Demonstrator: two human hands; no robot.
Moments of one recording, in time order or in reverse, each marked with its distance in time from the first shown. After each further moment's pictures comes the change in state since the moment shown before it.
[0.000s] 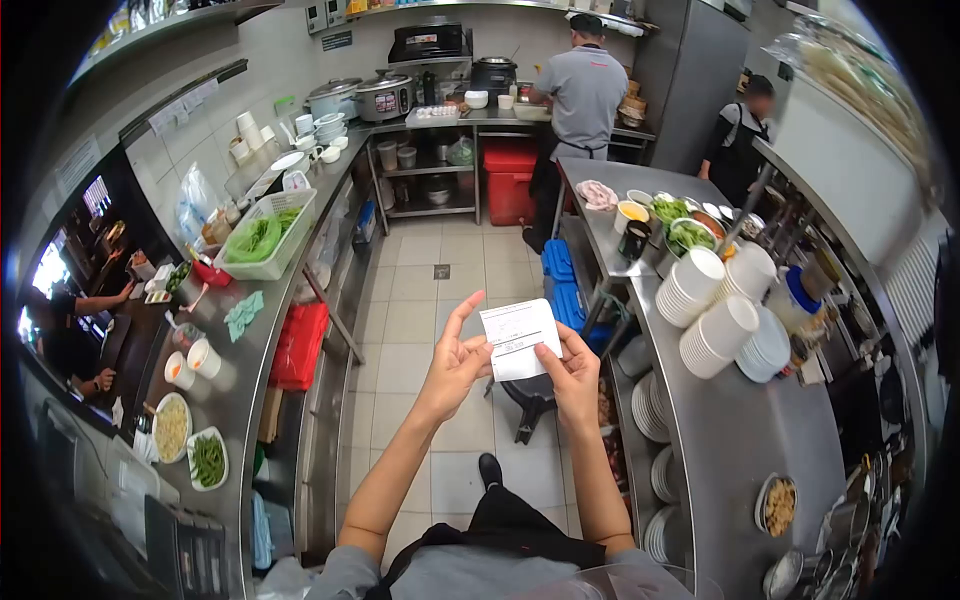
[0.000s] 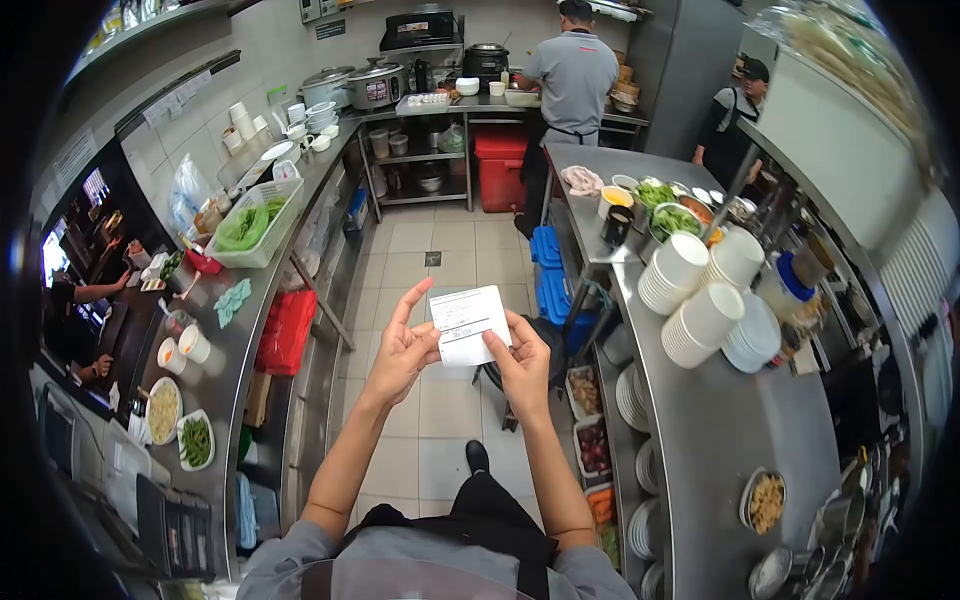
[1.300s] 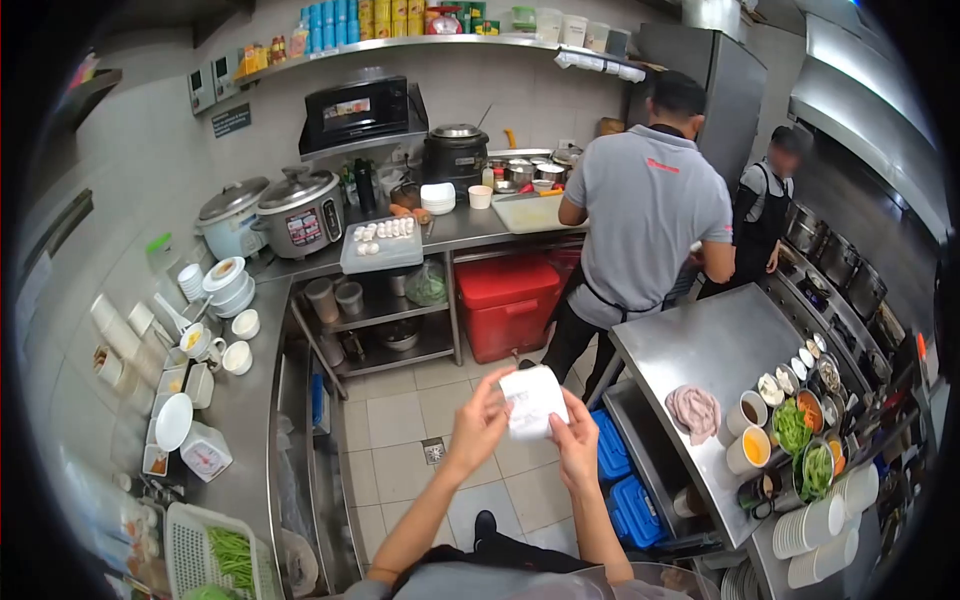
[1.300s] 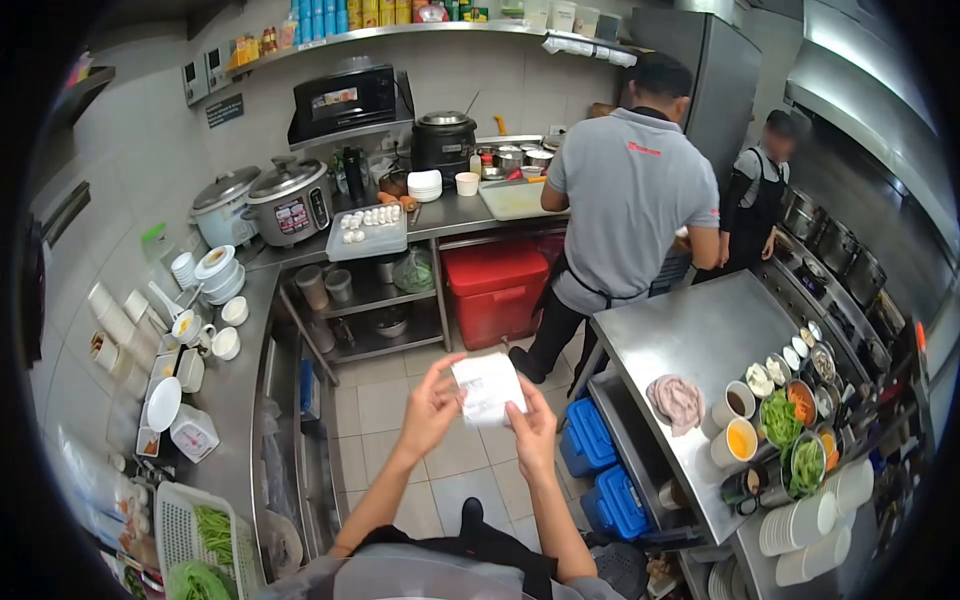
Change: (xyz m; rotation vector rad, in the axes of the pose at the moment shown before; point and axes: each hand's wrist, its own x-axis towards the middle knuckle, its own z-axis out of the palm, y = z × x) left_hand 0.727 -0.045 -0.414 0.272 -0.151 0.087; right_hand 0.715 0.328 0.069 -0.046 0.343 0.014
